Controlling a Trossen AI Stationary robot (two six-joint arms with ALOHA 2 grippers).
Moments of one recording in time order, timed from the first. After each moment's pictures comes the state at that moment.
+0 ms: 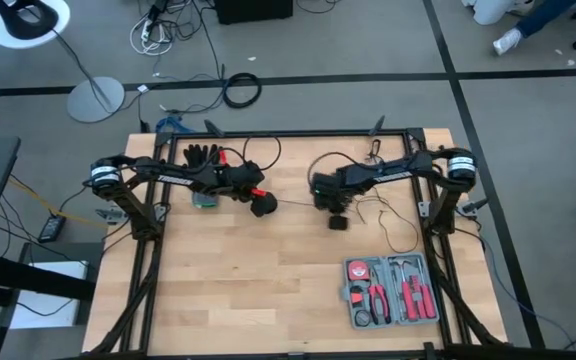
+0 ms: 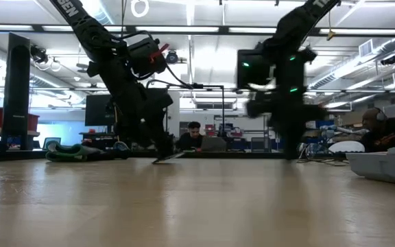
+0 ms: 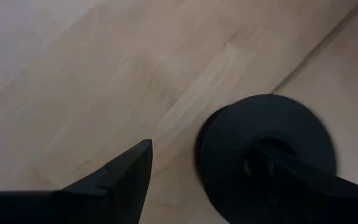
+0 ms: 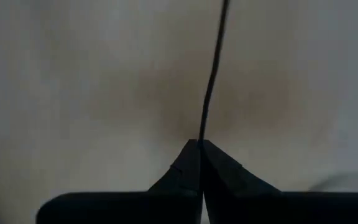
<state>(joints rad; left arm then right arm) 0.31 1.62 0.79 -0.15 -0.08 -0.40 -0.20 1.80 1.05 -0.62 0.05 -0.12</state>
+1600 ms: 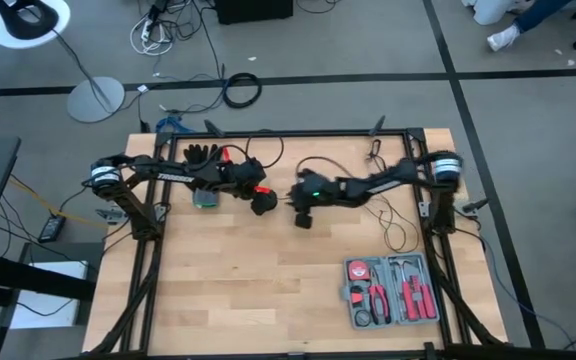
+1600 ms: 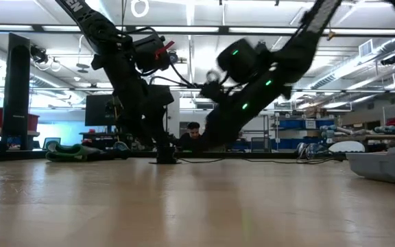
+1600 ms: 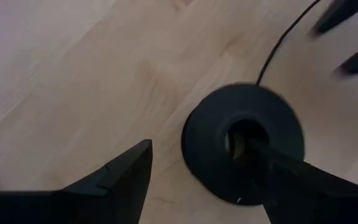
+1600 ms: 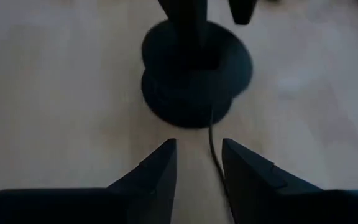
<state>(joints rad) 0.31 1.62 0.87 -0.26 -0.09 -0.37 -0.15 1.85 0.88 0.36 0.11 -0.13</state>
